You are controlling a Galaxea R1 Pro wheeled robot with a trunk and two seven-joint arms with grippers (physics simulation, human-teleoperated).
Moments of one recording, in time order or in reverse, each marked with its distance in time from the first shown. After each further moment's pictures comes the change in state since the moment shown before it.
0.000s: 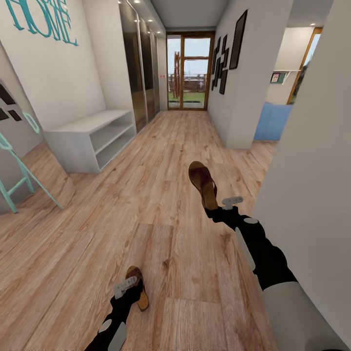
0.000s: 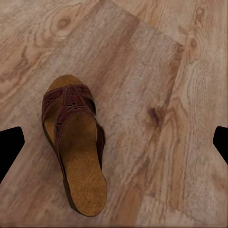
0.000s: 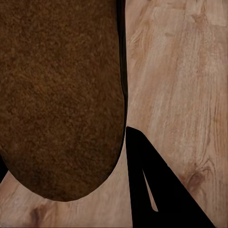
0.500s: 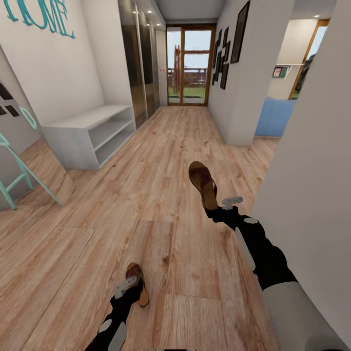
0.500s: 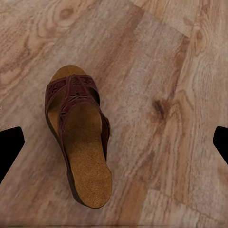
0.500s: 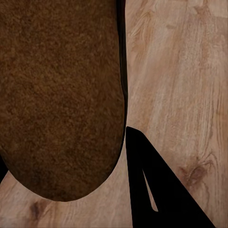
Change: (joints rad) left arm 0.000 0.000 0.000 0.000 0.000 0.000 0.000; right arm 0.000 0.000 0.000 0.000 0.000 0.000 0.000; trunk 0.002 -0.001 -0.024
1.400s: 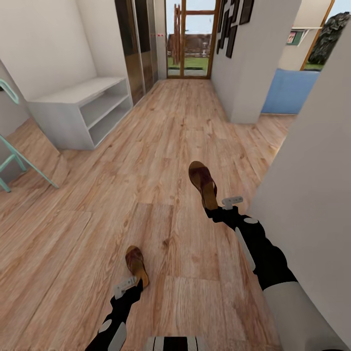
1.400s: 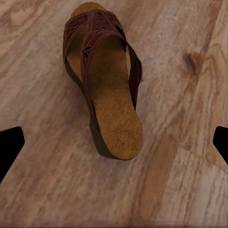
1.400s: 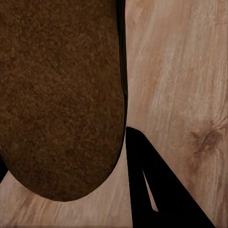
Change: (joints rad) left arm 0.000 0.000 0.000 0.002 0.000 0.000 0.000; right arm 0.000 0.000 0.000 -0.001 0.000 0.000 0.000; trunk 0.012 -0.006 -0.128
